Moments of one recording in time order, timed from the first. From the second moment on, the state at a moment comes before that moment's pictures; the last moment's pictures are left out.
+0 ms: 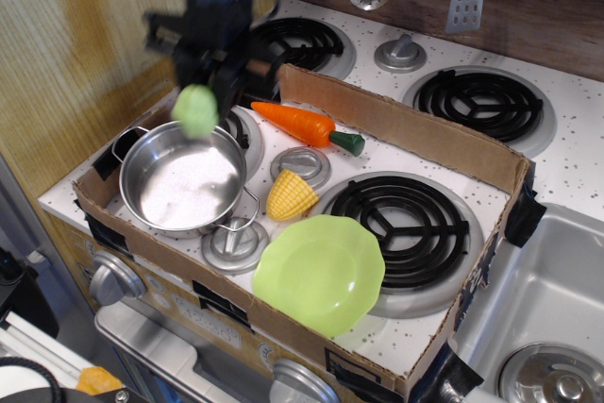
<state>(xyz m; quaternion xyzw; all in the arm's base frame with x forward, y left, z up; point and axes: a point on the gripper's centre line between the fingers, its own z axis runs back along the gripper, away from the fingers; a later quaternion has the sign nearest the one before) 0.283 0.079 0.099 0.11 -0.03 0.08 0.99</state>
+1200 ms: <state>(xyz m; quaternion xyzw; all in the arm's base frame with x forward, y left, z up) 0.345 -0.052 0.053 -0.02 -0.09 0.14 0.99</state>
